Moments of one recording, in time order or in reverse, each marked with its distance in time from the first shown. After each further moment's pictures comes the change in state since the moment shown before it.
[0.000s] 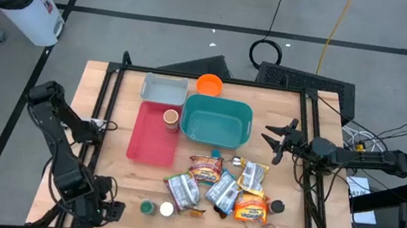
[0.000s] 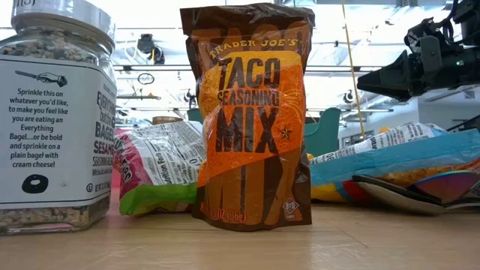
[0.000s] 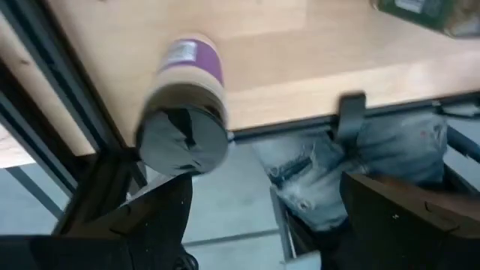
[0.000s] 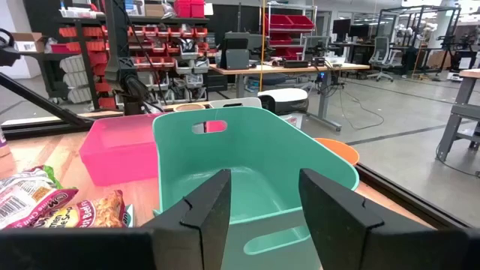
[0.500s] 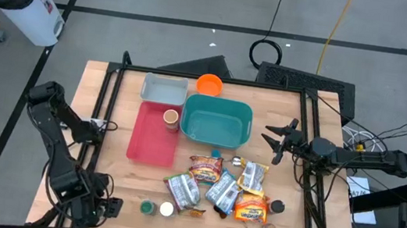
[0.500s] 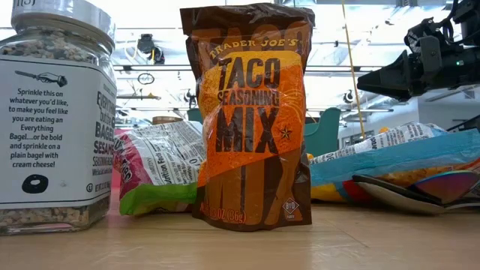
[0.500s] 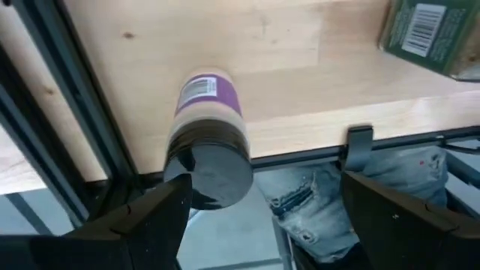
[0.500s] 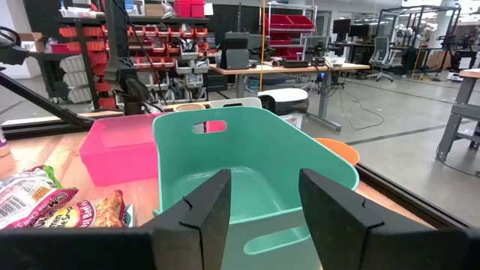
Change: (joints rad) left arm -0.036 0.002 0.000 -0.096 -0.072 -0.047; right arm 0.000 0.000 0.000 0.000 0.000 0.000
